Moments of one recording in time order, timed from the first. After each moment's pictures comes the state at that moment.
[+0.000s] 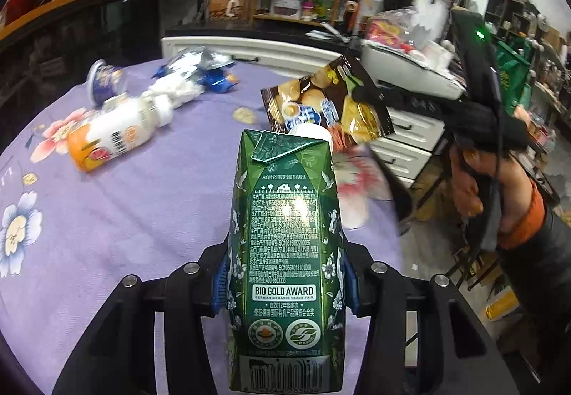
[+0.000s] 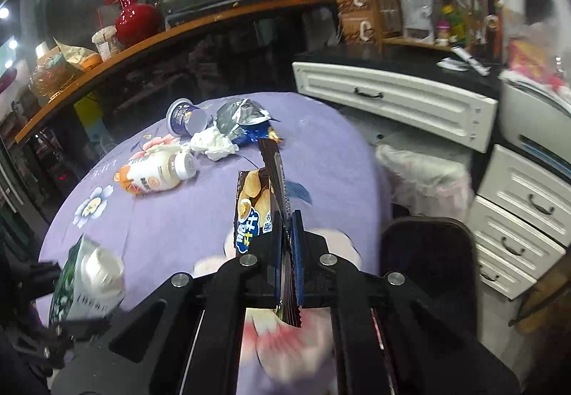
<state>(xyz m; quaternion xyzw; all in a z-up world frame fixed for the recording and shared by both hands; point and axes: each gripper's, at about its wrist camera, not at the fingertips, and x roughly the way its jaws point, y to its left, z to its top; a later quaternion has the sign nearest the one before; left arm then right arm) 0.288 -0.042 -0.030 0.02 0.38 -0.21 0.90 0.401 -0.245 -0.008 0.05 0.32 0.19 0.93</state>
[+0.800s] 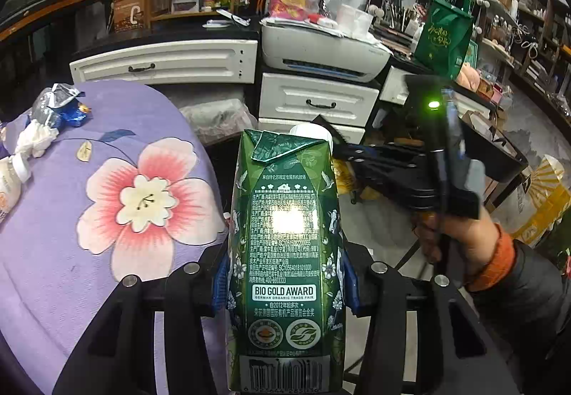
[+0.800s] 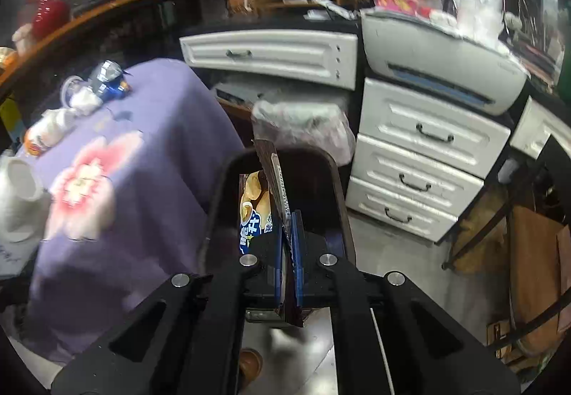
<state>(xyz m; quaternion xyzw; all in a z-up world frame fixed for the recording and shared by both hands) 0.296 -0.203 -0.043 0.06 0.39 -0.32 0.86 0.356 -0.398 -0.090 0.04 0.38 0.01 0.92</state>
